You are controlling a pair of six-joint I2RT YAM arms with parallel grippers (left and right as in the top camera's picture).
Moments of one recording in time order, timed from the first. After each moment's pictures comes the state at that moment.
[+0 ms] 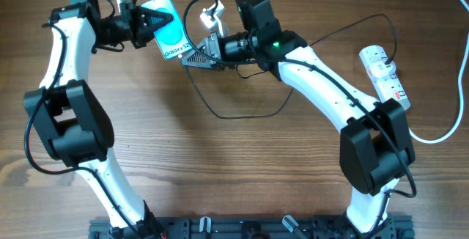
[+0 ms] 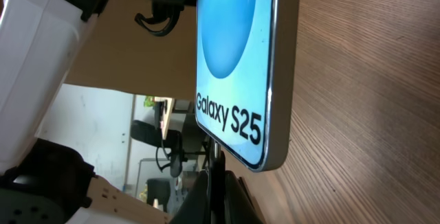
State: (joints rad) left arm 0.21 2.15 1.80 -1.06 1.52 -0.04; right arm 0.55 1.98 1.58 -0.21 -1.04 0.74
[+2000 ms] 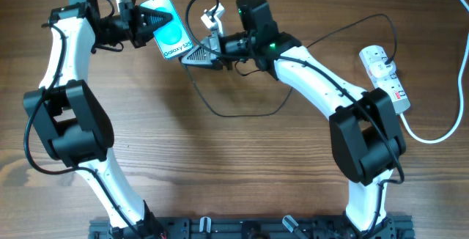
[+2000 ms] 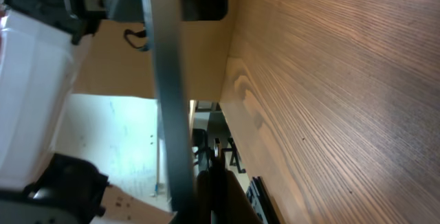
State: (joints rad) left arm 0.21 2.15 1.80 -1.05 1.53 -0.04; right arm 0.53 2.06 1.56 -0.05 -1.12 0.90
